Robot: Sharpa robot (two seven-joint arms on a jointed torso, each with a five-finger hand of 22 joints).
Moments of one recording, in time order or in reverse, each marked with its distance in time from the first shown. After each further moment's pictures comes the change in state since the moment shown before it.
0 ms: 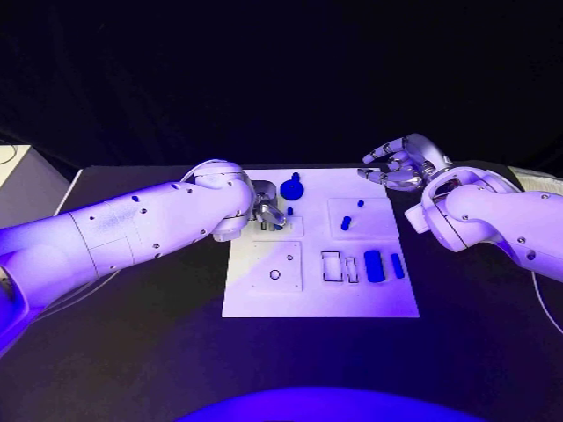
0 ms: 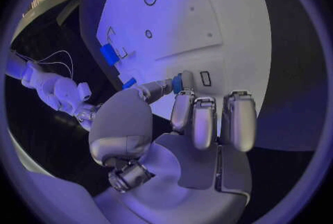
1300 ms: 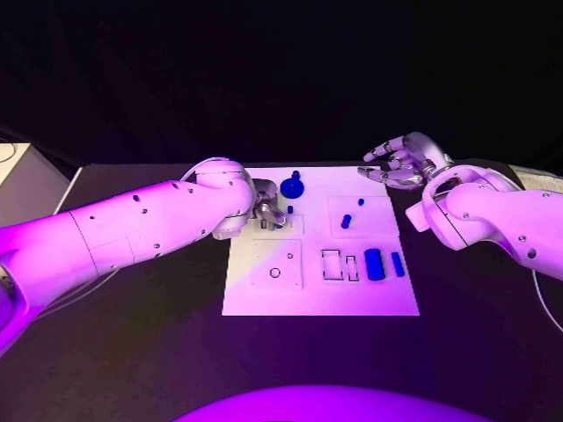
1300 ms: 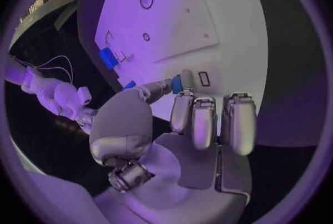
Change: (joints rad) left arm -0.001 0.003 0.005 0.003 -0.038 0.023 -0.001; left_hand -0.003 0.019 -0.048 0.015 -0.044 0.036 -0.011 -0.002 -0.048 0.021 -0.004 0.012 0.032 0.000 -0.007 0.003 0.000 0.000 0.026 -0.005 0.015 0.000; right arm 0.000 -0.003 0.000 0.001 -0.001 0.001 0.000; right_hand -0.005 -0.005 0.000 0.000 0.000 0.000 0.000 0.000 0.000 0.000 0.000 0.000 0.001 0.000 0.000 0.000 0.001 0.000 0.000 0.000 0.000 0.000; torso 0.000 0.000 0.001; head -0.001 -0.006
